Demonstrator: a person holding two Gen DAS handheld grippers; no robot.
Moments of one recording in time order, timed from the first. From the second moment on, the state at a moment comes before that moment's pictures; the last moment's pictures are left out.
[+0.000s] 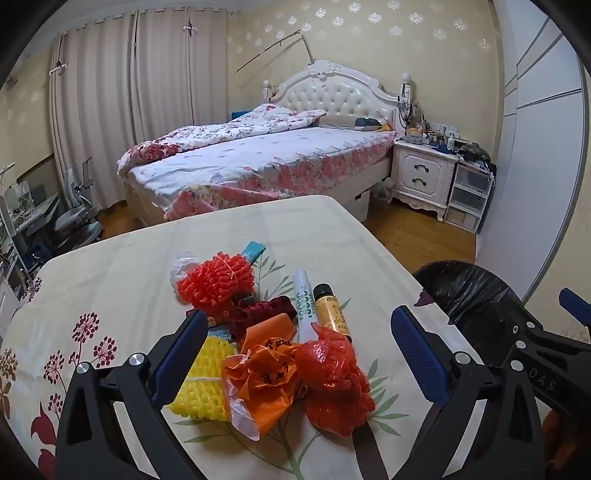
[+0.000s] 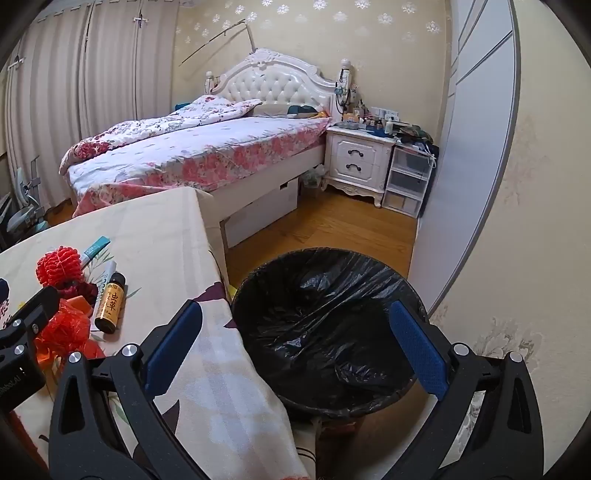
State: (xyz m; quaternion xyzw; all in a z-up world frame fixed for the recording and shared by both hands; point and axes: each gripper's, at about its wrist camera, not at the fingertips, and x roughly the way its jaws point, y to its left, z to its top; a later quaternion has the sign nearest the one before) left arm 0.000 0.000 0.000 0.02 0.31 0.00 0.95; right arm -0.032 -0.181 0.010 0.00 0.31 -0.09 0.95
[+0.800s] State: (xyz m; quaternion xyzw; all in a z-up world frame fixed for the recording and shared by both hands) left arm -0.002 0.004 0.004 0.02 0.31 0.00 0.95; right arm -0.035 -0.189 0.012 0.00 0.31 -0.10 0.94
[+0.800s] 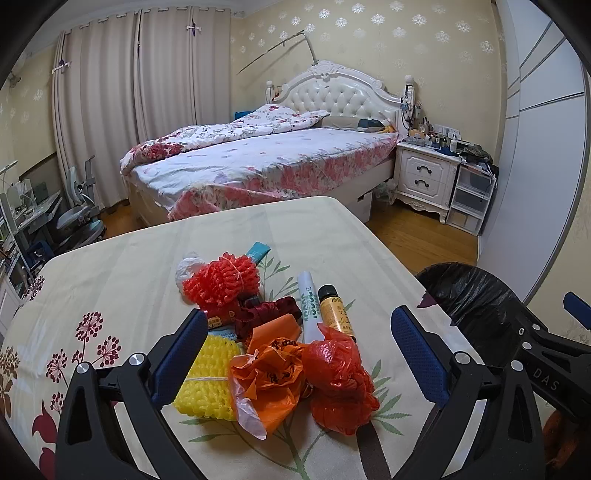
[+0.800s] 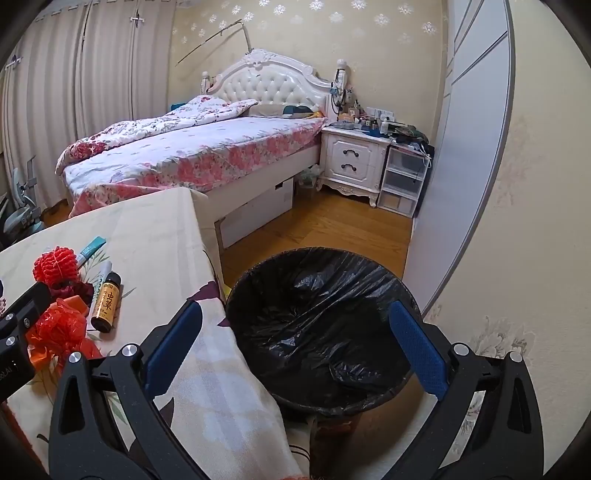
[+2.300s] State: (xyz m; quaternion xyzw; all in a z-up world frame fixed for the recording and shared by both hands) left arm -0.001 0.008 -0.007 0.01 0.31 0.00 0.95; right arm -0.034 -0.195 0.010 0.00 0.32 -0.10 0.94
